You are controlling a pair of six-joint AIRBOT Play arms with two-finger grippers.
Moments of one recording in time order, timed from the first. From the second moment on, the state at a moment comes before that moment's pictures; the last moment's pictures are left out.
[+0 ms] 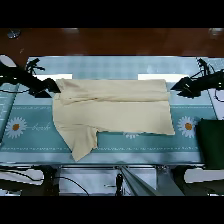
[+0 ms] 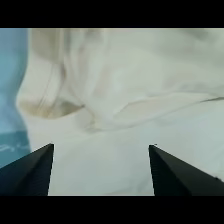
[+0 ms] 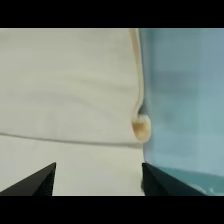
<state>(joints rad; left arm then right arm) 0.22 -1.61 1.38 1.15 -1.38 -1.40 -0.39 -1.59 1.30 -0.96 1.32 1.25</state>
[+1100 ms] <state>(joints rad) 0.35 -1.07 0.43 0.84 -1.15 -1.28 -0.55 -0.91 0.51 -0.72 1.22 1.22</state>
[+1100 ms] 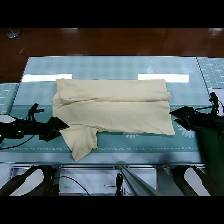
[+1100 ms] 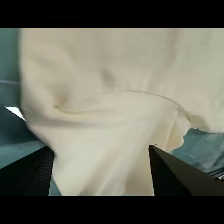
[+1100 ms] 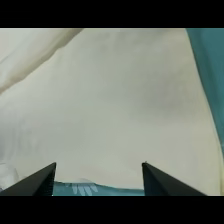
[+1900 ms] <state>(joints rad) 0.20 -1.08 0.43 0.81 -1.12 -1.21 -0.55 -0.92 0.48 -1.11 1.28 1.42</state>
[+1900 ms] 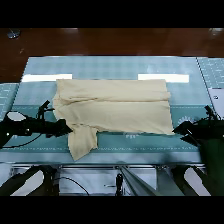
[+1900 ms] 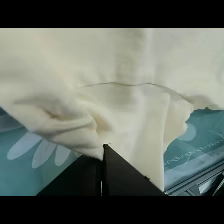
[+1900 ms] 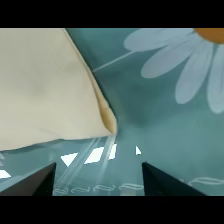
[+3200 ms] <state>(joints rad) 0.27 -1.10 0.72 0.81 -1.17 -1.19 -0.35 -1.21 0.82 -0.88 1.20 1.29</state>
